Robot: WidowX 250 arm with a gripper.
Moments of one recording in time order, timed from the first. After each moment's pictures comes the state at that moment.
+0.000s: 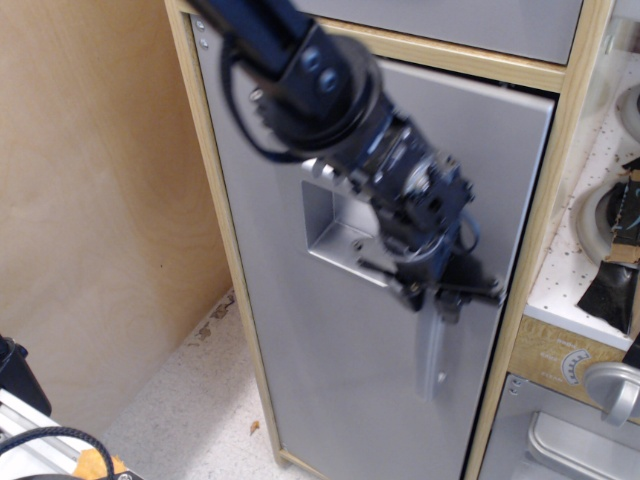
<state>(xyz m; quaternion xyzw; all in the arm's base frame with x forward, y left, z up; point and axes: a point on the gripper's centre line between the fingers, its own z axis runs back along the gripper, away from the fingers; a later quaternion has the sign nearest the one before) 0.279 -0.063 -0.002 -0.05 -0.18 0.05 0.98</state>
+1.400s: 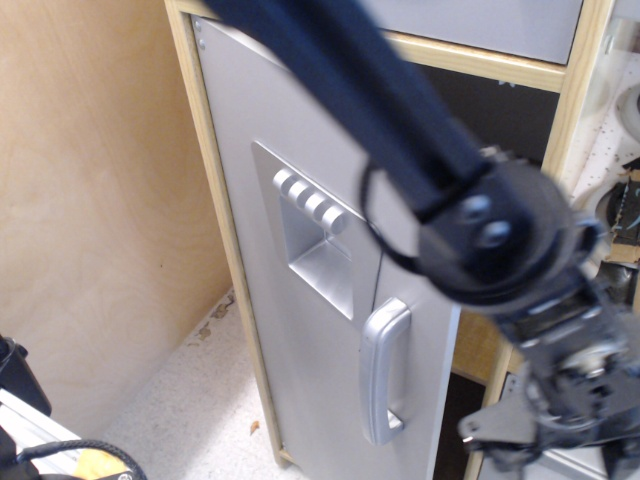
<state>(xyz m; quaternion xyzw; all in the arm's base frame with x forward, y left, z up) 0.224 -0.179 -0.010 -0.11 -0.11 0.22 0.96</state>
